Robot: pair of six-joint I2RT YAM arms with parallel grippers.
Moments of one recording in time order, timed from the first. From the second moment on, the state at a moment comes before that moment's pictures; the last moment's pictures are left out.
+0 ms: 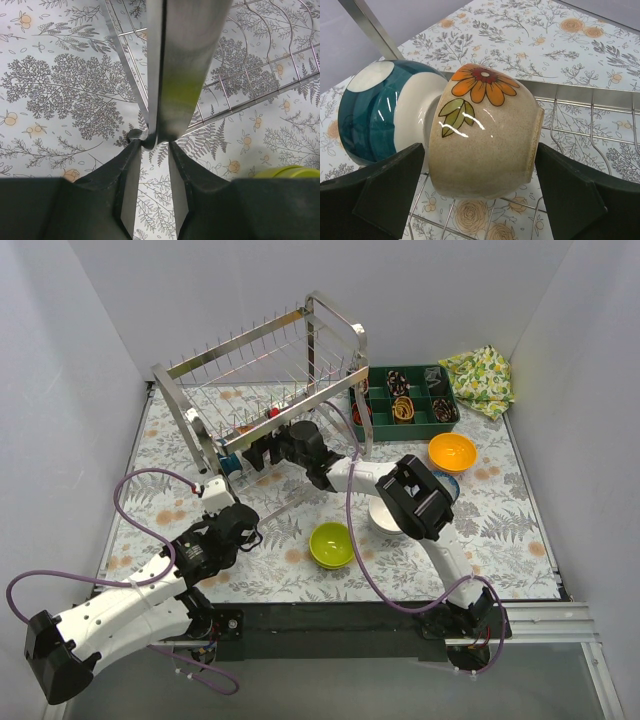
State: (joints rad) left arm -0.83 0.77 0.57 -0.61 -0.70 -0.92; right arm 0.85 2.27 1.57 0.58 -0.17 0.19
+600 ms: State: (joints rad) left arm -0.83 0.77 0.57 -0.63 -0.70 -0.92; right arm 0.85 2.29 1.58 0.59 -0.16 0.14
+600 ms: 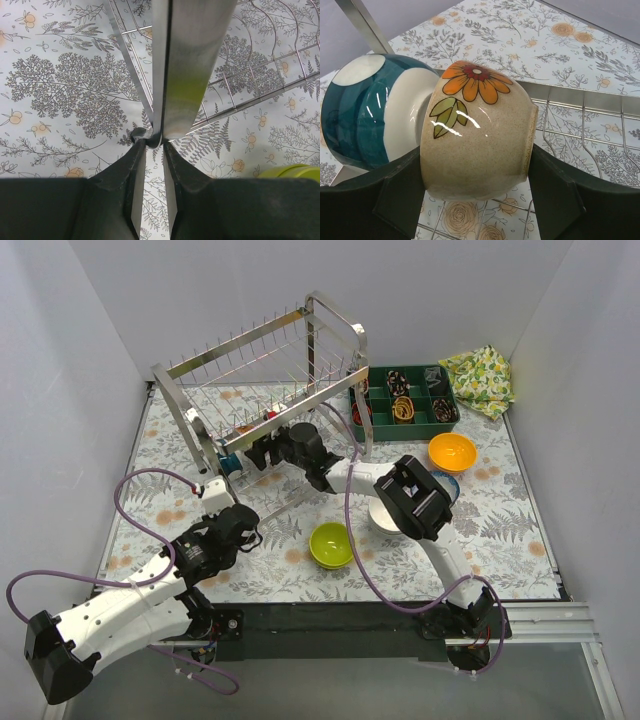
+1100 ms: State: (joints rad) left arm -0.83 0.77 0.58 -0.64 -0.71 -0.93; right arm 0.93 2.21 1.48 0.64 0.08 -0.08
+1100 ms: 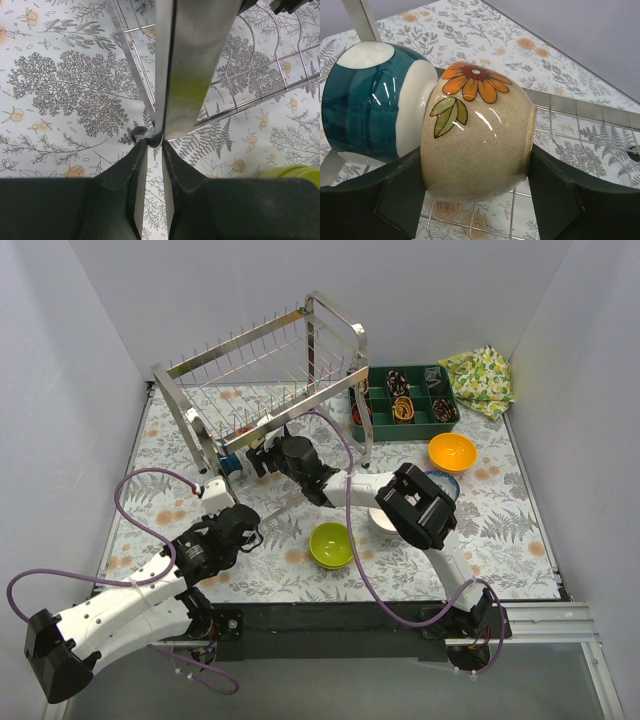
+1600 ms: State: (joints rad) left arm -0.80 0.82 0.60 -0.66 -0.72 -0.97; right arm 0.94 2.08 1.30 0.69 0.17 -0.12
